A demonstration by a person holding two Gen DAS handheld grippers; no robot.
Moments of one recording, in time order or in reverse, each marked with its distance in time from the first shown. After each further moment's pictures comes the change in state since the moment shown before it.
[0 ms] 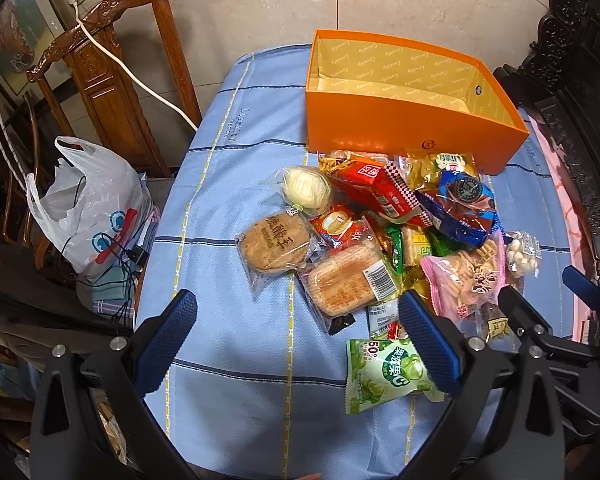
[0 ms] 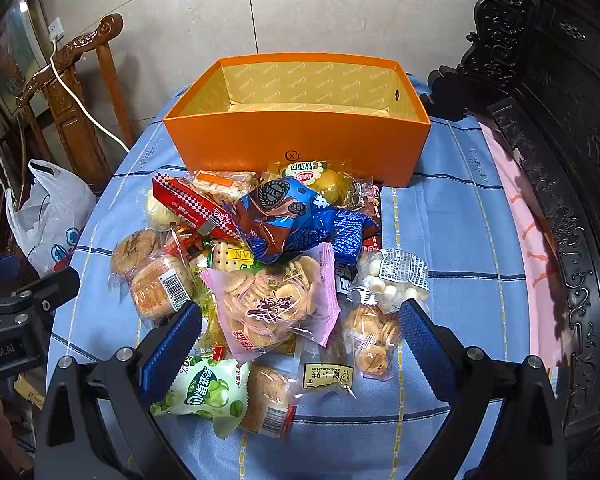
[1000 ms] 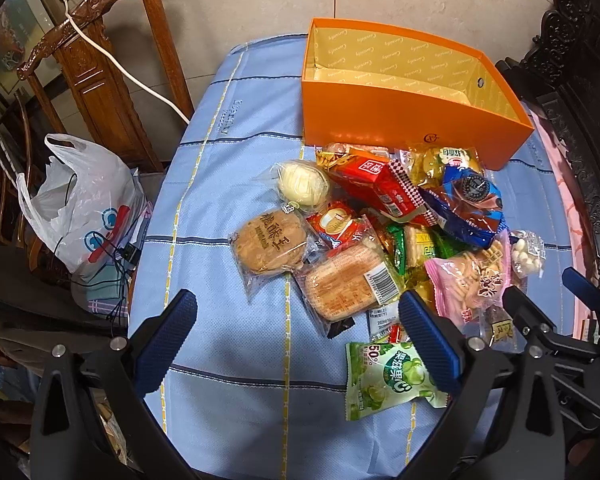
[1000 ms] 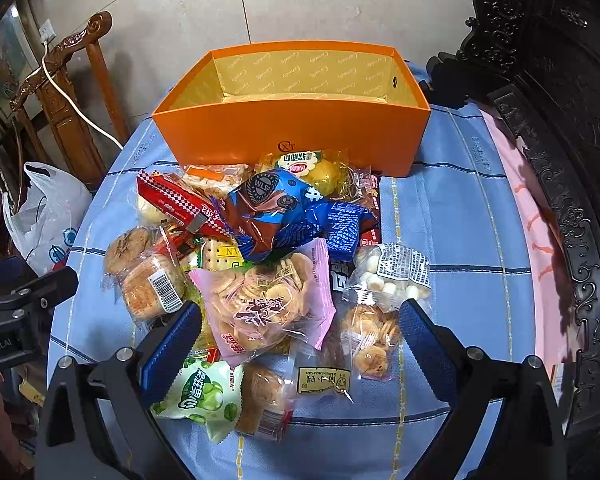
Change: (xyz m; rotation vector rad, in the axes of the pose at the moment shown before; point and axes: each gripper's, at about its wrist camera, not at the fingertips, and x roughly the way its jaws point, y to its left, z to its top) left arm 0.018 0.001 0.004 0.005 0.033 -0.012; right arm 0.014 -0.004 0.002 0.018 0.037 0.012
